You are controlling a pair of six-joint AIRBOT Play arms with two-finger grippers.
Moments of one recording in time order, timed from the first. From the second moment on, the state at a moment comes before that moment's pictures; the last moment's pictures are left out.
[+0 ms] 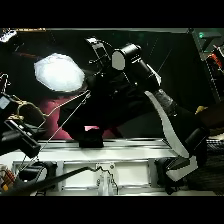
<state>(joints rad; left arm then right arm) -0.10 -0.40 0.95 1.19 -1.59 -1.16 0.65 -1.70 1.95 -1.33 1.35 1.61</state>
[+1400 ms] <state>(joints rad) -0.16 -0.94 0.95 0.94 -1.25 -0.76 0.65 -1.66 1.95 -1.30 1.35 1.56</state>
